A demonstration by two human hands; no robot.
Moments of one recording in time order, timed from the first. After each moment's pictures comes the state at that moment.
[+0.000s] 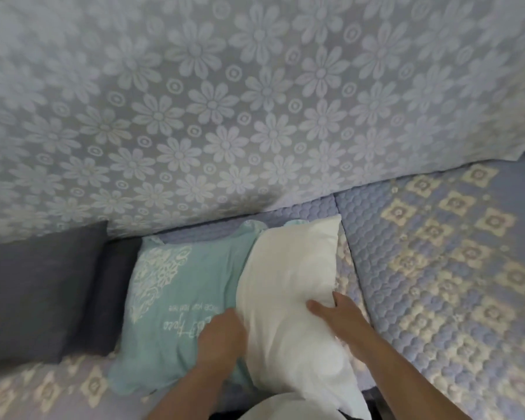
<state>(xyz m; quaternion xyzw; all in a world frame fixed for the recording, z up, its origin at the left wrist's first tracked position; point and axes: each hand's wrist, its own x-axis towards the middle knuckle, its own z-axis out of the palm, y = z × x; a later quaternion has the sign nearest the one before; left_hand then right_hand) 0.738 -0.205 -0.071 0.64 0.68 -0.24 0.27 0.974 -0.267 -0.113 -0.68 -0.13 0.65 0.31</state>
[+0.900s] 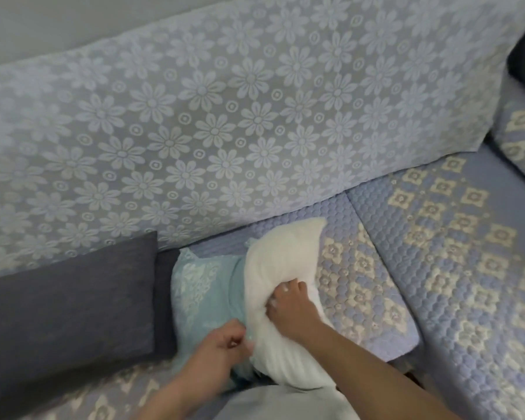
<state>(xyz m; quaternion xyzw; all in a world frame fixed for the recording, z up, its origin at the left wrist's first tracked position) 0.515 -0.207 0.042 0.63 0.45 0.05 0.63 0.712 -0.235 -0.045 -0.75 -0.57 0.34 0.05</state>
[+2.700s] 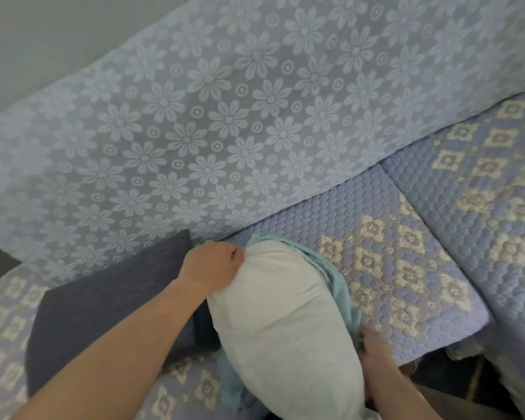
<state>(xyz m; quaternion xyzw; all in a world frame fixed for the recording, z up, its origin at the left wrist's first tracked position) 0.525 -0.058 0.039 0.86 0.47 -0.20 0.08 0.683 -0.326 -0.136 -0.60 0.32 0.53 0.52</state>
